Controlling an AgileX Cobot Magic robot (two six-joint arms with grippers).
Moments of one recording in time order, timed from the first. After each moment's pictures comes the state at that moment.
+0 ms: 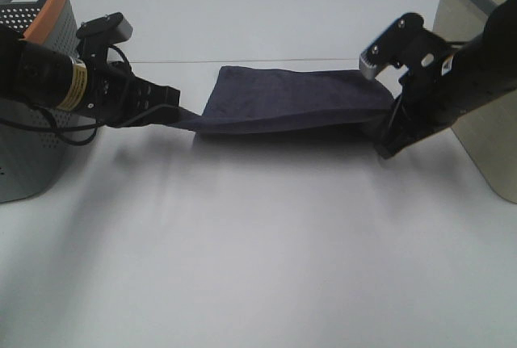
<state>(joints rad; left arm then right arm) -0.25 1.97 -1.07 1.64 -0.49 -1.78 0.25 1.74 -0.91 -0.05 0.18 -0.53</state>
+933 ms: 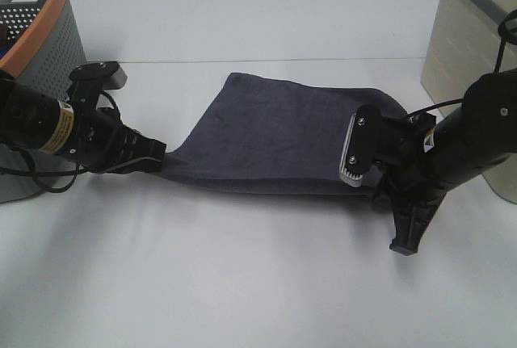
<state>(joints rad) -0.25 1.95 -0.92 1.70 -0.47 -1.75 0.38 1.74 -0.72 -0.04 0.17 -0.87</state>
